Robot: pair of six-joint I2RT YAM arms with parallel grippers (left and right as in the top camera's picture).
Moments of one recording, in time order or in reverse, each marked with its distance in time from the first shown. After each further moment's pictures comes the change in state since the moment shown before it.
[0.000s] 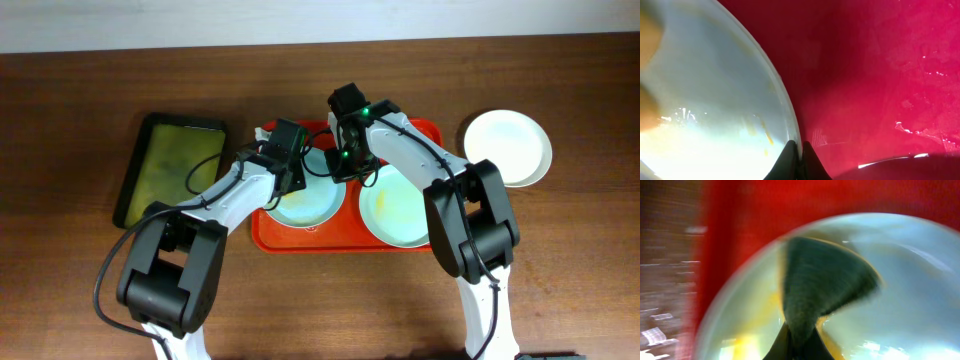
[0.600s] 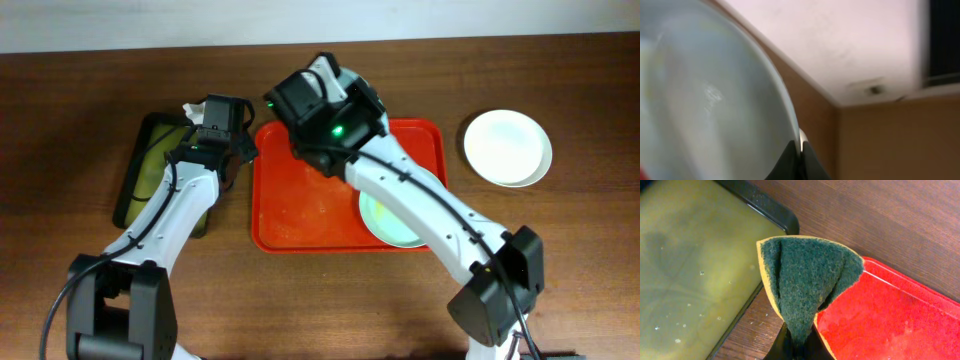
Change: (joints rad) left arm 0.201 -0.239 -0.013 0.012 -0.026 -0.061; right arm 0.294 -0.293 0.159 -0.005 1.281 -0.372
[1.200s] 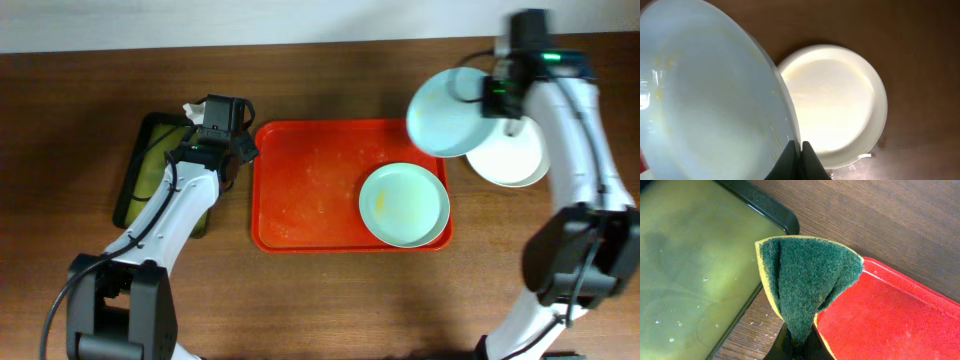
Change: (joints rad) left arm 0.000 0.001 0.000 0.001 -0.002 0.000; right arm -0.887 0.005 -0.041 -0.142 -1.007 0.249
